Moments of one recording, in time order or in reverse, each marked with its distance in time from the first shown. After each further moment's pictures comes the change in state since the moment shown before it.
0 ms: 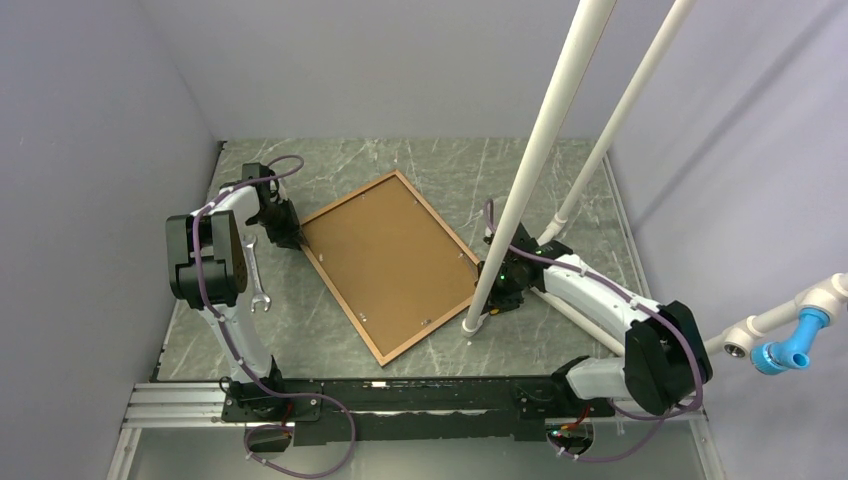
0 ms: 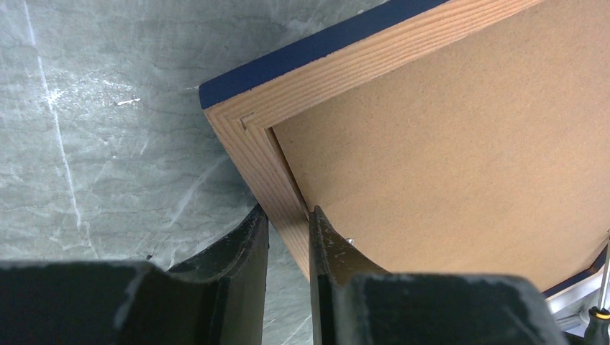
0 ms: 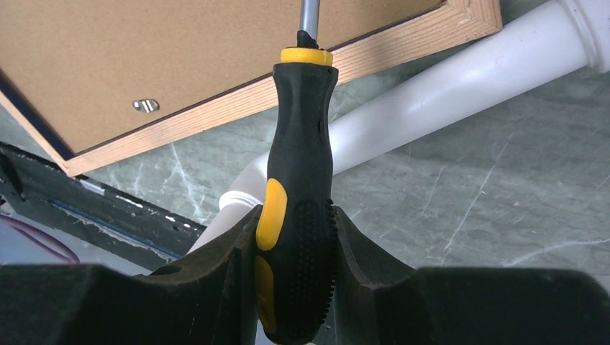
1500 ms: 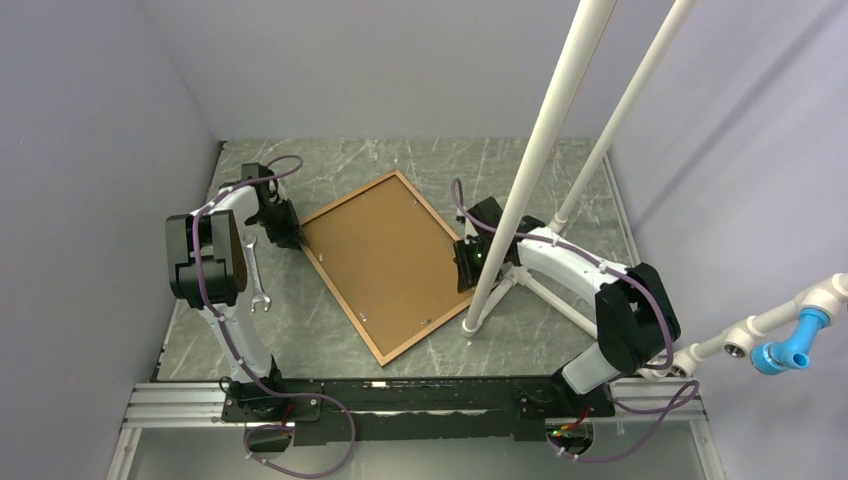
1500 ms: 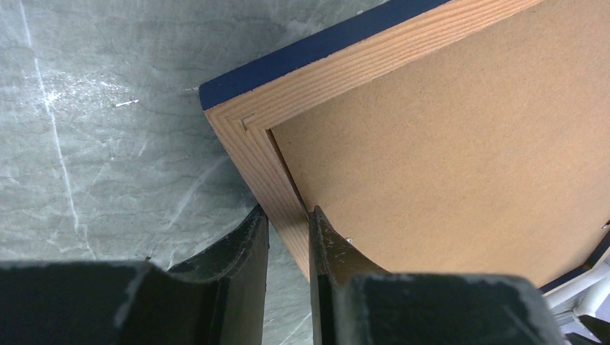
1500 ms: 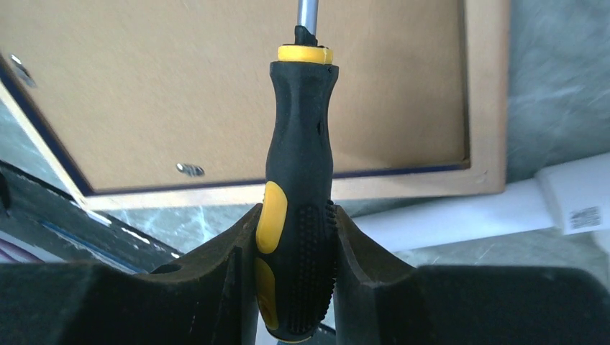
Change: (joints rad) left arm 0.005 0.005 0.003 -0.002 0.014 -0.002; right arm 0.058 0.239 0.207 0.040 0.029 -0.118
